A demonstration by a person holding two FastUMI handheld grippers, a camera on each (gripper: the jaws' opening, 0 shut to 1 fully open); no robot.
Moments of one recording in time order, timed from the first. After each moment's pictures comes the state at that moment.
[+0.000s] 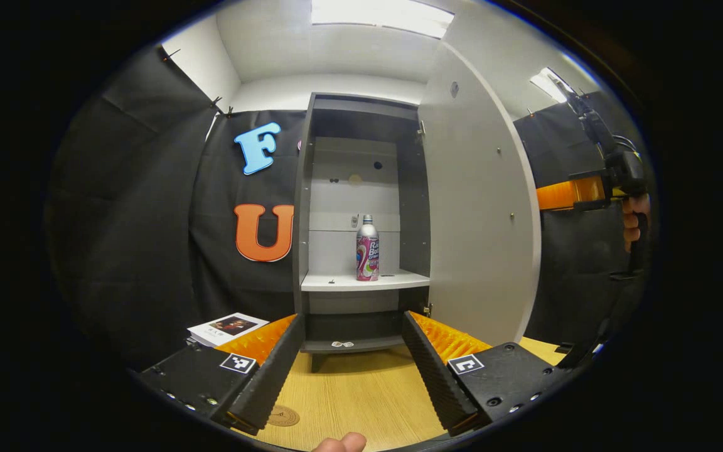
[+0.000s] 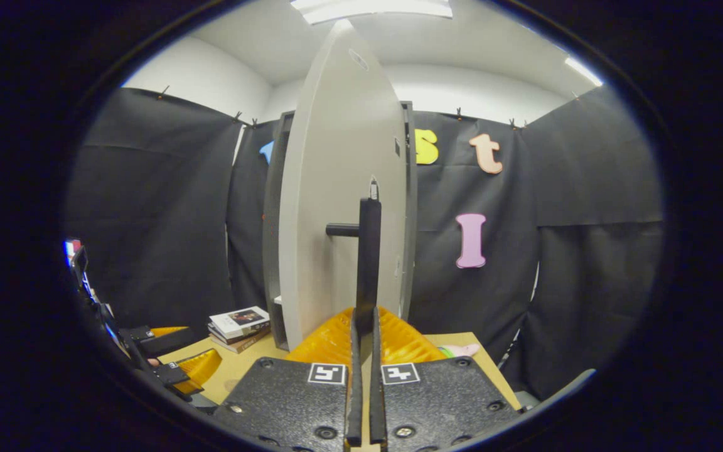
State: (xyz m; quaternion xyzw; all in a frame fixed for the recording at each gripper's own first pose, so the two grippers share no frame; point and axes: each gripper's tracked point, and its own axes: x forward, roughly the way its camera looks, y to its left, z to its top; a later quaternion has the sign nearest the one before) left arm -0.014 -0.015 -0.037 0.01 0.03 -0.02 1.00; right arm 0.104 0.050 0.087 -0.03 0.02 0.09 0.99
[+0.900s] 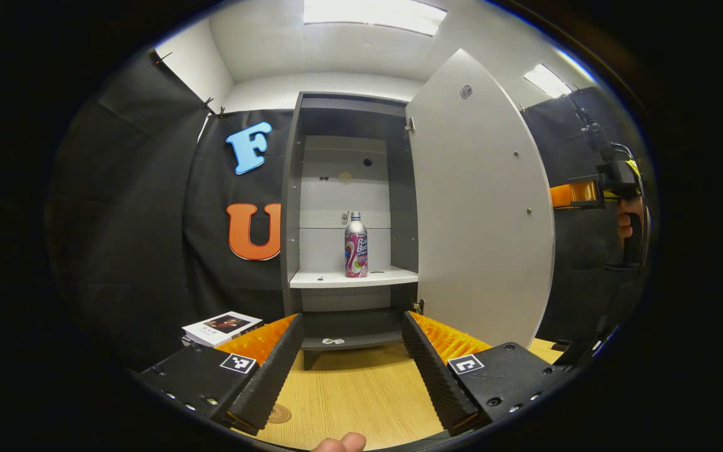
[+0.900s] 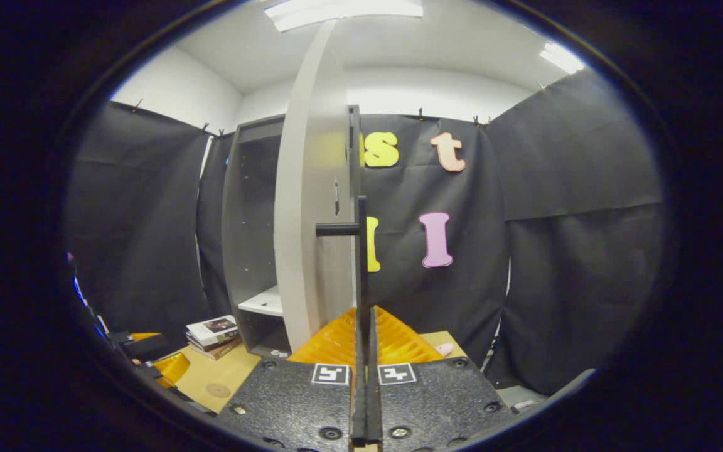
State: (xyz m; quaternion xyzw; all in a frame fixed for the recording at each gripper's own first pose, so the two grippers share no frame) left arm -0.019 -0.036 -0.041 0.03 0.03 -0.03 1.00; right arm 0.112 -0.024 0.089 -0.03 0.00 0.04 1.00
